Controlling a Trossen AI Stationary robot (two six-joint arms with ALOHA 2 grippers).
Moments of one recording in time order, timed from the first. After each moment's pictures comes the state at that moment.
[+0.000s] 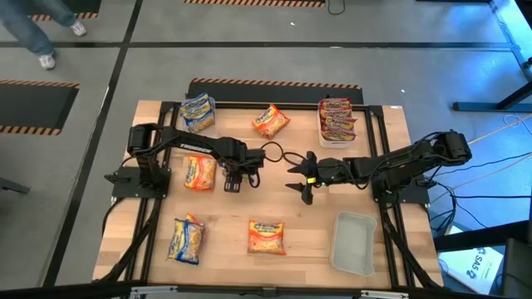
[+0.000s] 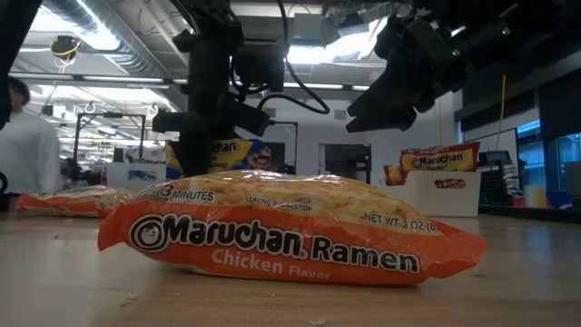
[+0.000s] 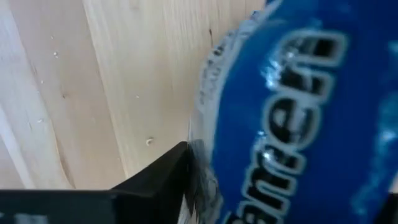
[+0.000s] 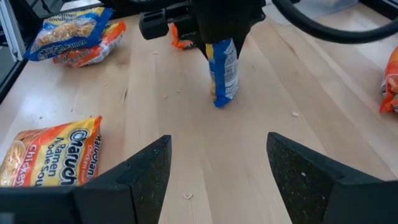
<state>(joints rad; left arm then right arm) 0.10 1.83 1.22 -0.89 -0.09 0.17 0.09 1.38 0.59 0.31 0.14 0.24</state>
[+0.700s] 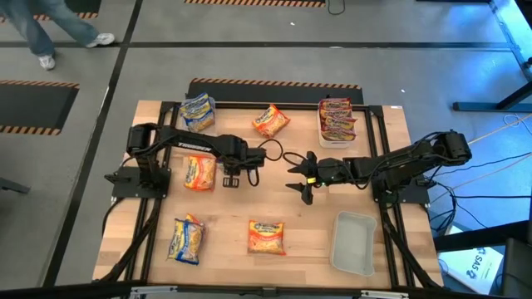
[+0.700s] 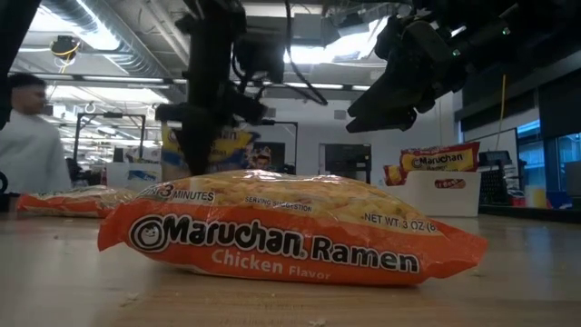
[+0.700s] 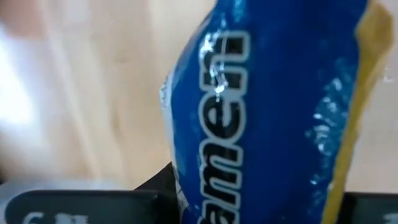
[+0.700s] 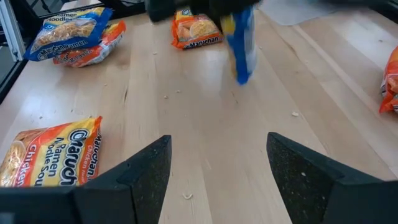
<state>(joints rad) 0.09 1.82 1.30 -1.05 -0.23 0.12 0.09 1.38 0.59 0.31 0.14 0.24</state>
